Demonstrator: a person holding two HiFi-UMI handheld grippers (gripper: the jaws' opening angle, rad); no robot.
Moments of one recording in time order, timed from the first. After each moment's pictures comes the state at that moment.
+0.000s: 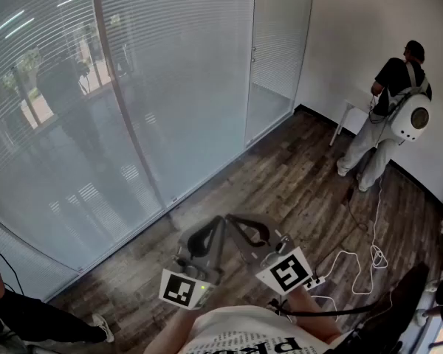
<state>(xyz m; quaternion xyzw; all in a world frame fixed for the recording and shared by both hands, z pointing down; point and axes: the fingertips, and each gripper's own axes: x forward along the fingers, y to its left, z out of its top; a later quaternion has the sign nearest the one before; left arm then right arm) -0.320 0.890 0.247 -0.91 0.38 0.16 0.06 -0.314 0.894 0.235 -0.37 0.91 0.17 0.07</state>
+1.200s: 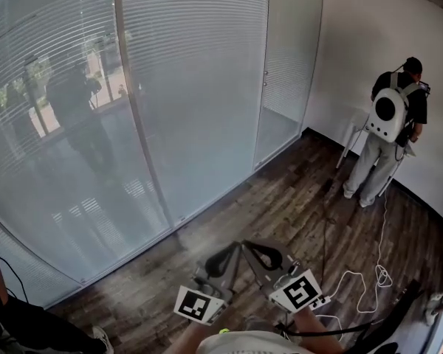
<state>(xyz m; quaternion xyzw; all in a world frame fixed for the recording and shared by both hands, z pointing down) -0.346 0.881 0.282 -0.92 0.36 0.16 0.02 -0.340 0.885 0.272 -0.37 0.92 0.13 0.04</state>
